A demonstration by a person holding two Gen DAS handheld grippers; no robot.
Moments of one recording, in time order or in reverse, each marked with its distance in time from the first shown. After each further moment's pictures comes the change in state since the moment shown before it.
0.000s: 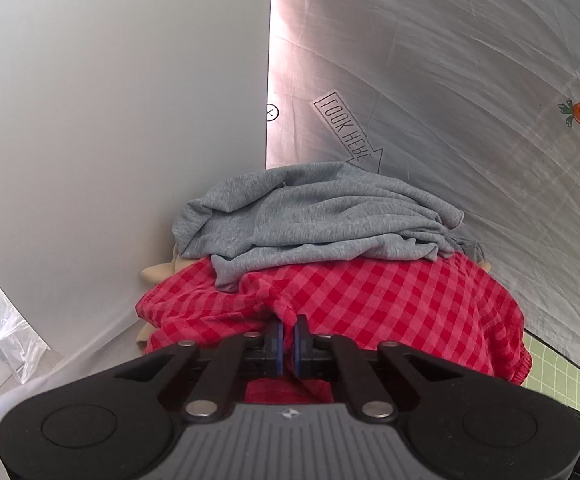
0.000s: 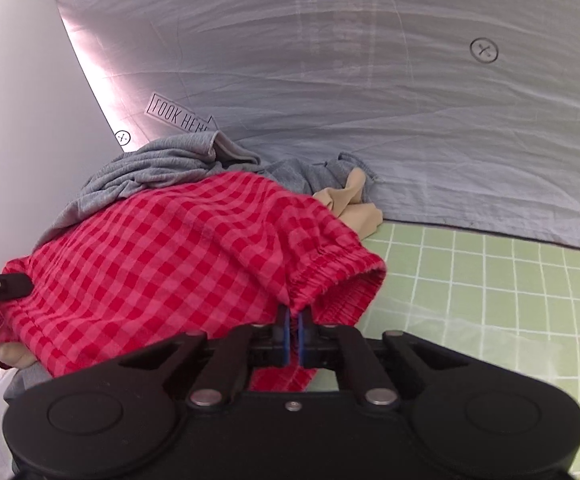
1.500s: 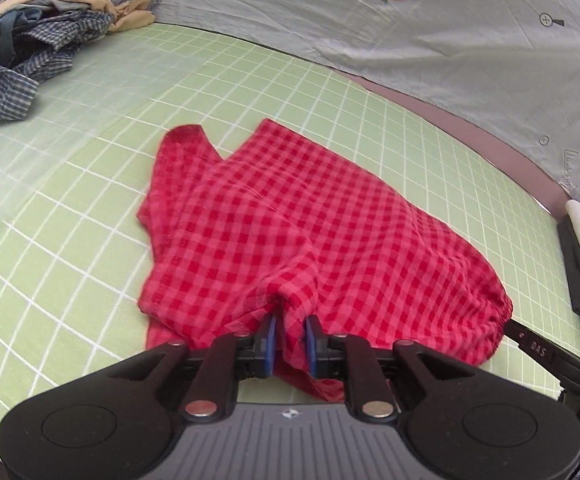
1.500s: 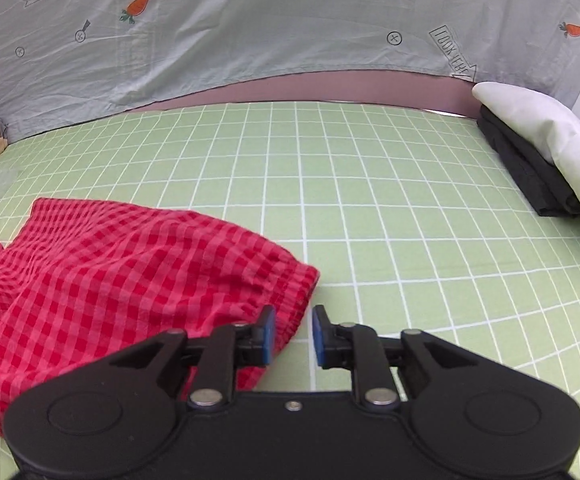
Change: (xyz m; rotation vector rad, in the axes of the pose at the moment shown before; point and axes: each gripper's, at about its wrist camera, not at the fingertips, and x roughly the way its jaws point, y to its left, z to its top) left arm -0.215 -0.324 -0.353 0.105 0.314 -0.268; right arm -0.318 -0.455 -0.261 0.167 0.064 -0.490
